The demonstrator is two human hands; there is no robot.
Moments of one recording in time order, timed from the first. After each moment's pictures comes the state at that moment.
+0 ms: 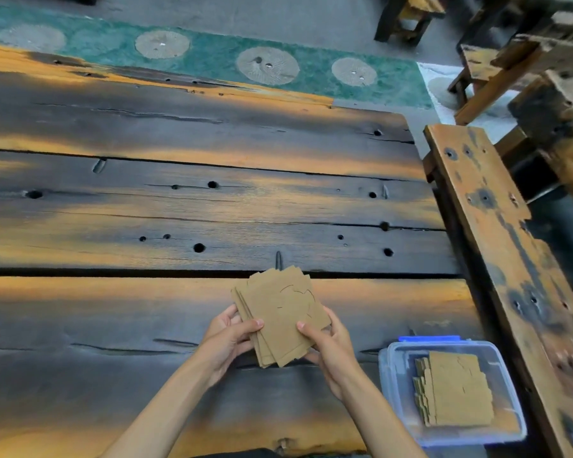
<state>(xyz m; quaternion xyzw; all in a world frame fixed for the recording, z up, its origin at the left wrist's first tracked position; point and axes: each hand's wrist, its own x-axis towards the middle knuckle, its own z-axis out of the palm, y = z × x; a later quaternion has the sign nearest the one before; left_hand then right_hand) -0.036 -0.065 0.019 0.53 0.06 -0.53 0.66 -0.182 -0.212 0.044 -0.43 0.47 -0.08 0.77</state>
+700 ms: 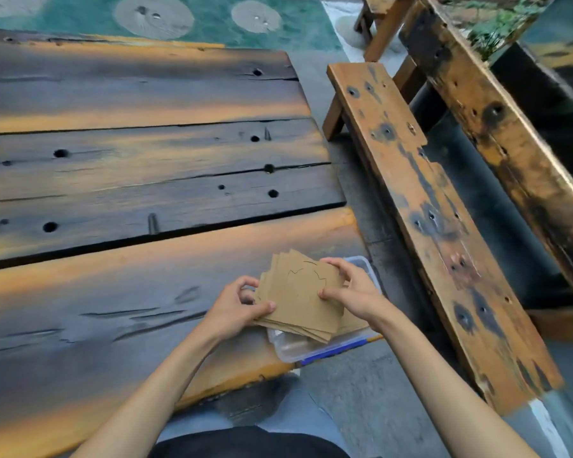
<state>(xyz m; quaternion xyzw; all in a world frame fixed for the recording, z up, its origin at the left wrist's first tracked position) -0.227 -0.218 0.034 0.69 -0.21 -0.56 0.41 -0.418 -0.390 0.077 -0.67 0.49 0.00 0.55</state>
